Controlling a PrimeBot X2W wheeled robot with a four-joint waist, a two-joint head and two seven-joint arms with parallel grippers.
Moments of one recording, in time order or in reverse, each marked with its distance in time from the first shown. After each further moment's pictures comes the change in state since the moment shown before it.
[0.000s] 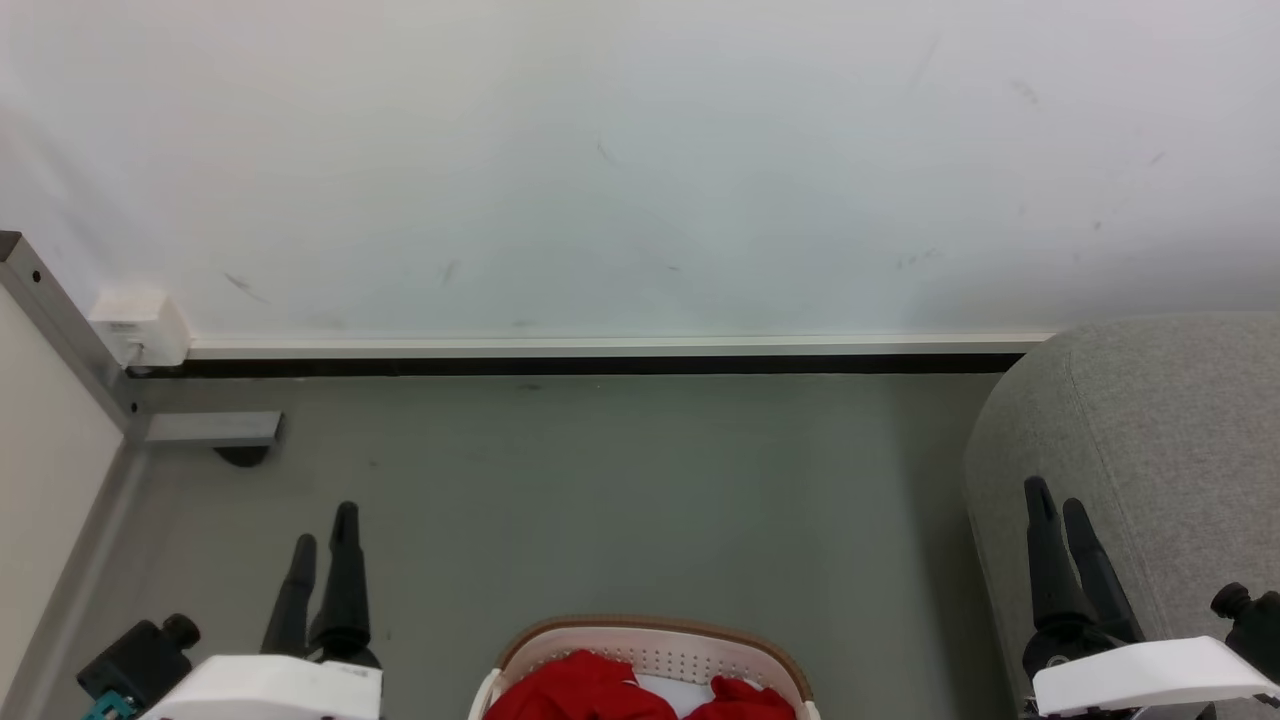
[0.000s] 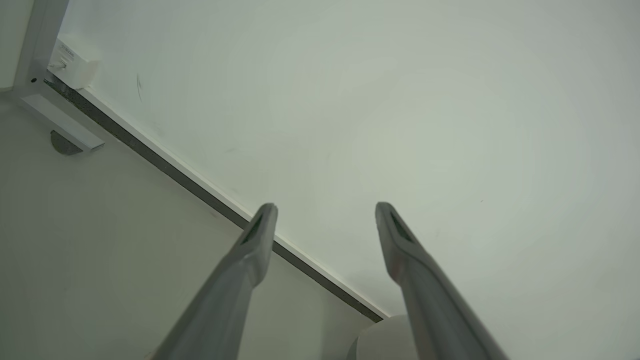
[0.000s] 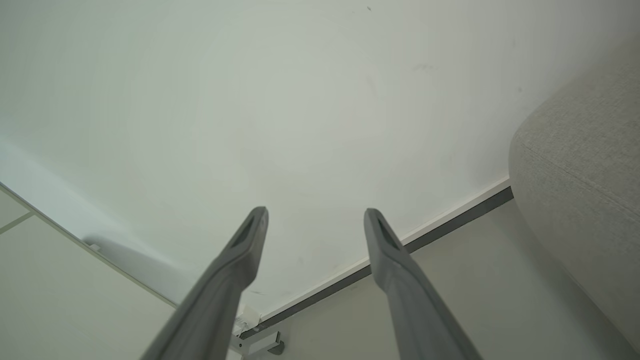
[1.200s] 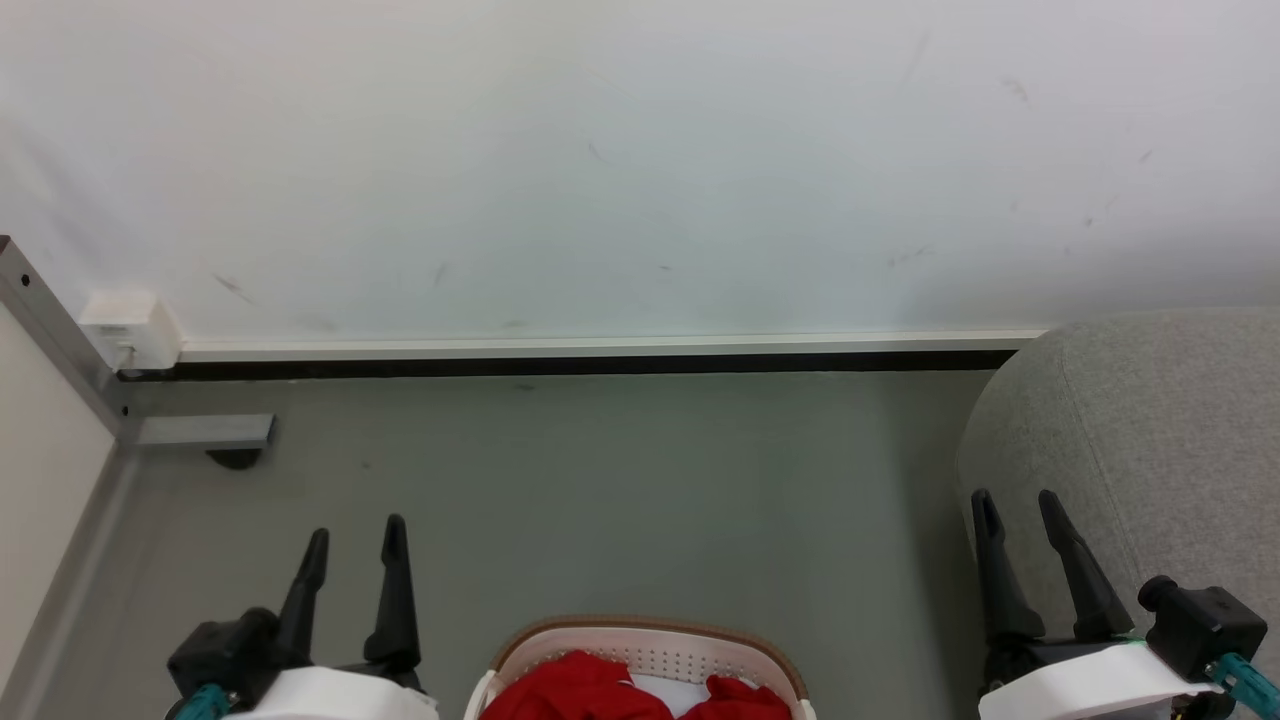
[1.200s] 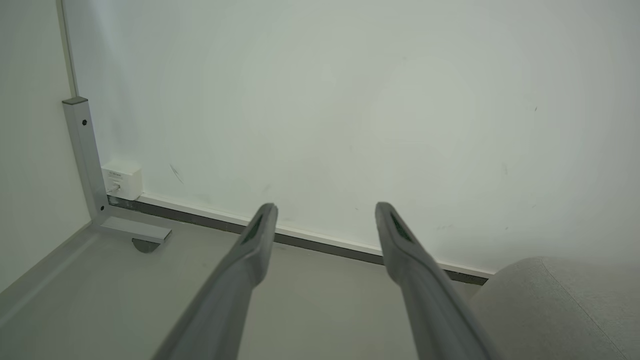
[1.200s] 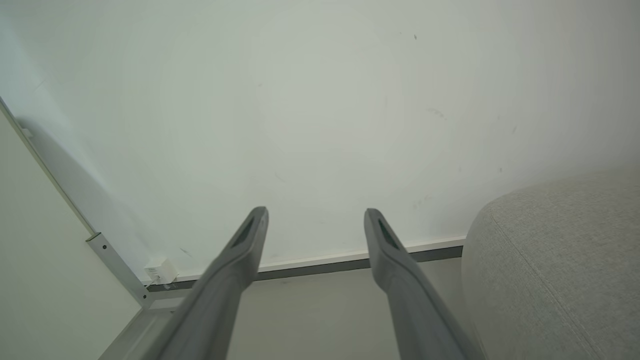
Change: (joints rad) left arm 0.017 0.011 -0.079 -0.001 0.496 0.081 -0.093; right arm -0.026 -0.004 0.034 0.078 -0.445 0.000 -0.089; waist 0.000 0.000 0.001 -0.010
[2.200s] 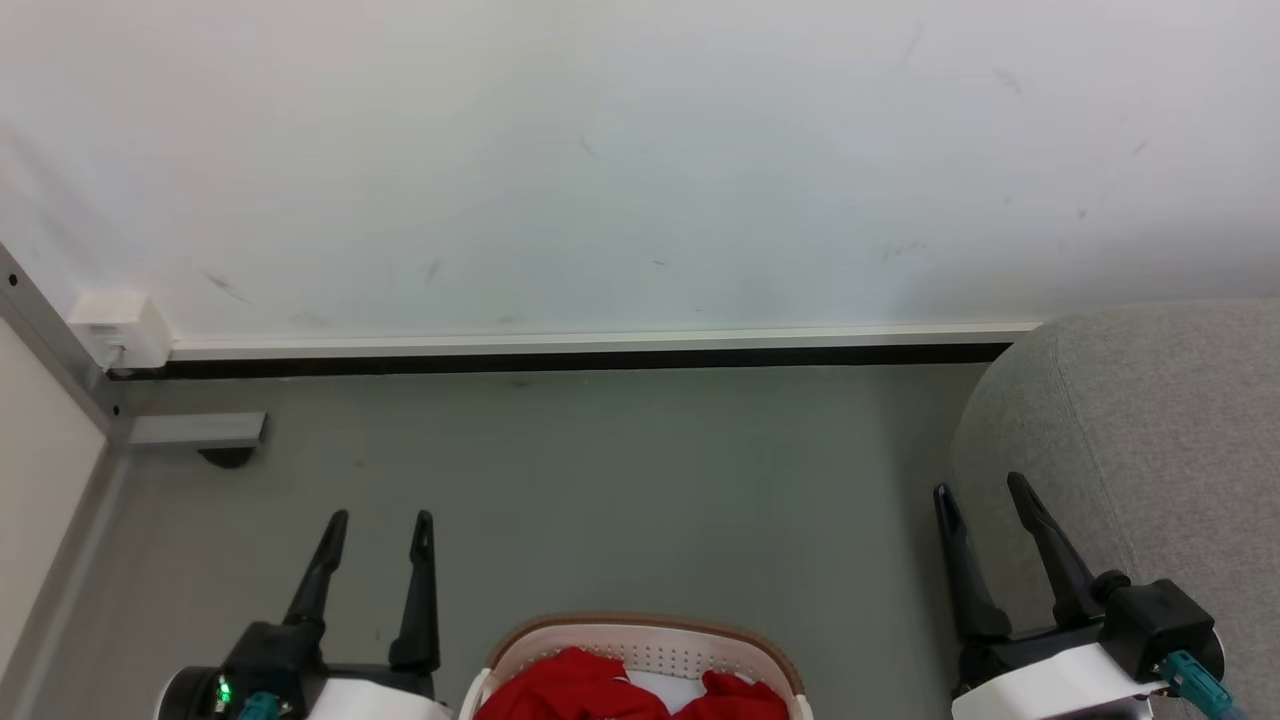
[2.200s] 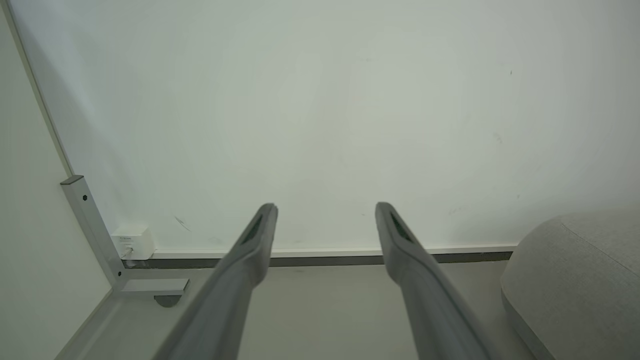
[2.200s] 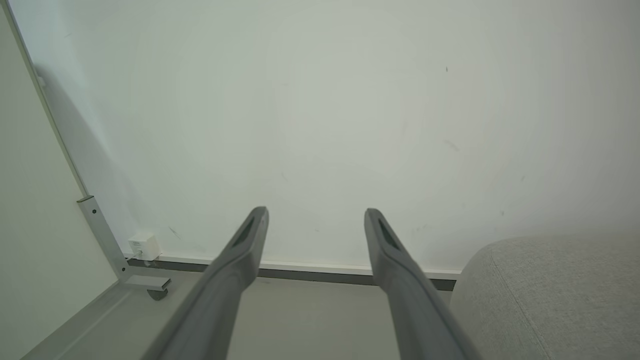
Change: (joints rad) left arm 0.002 0.005 -0.018 -0.012 0.237 0.022 -0.058; right arm -0.029 -0.003 0.041 0.019 -0.186 0.000 -0.060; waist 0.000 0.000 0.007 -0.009
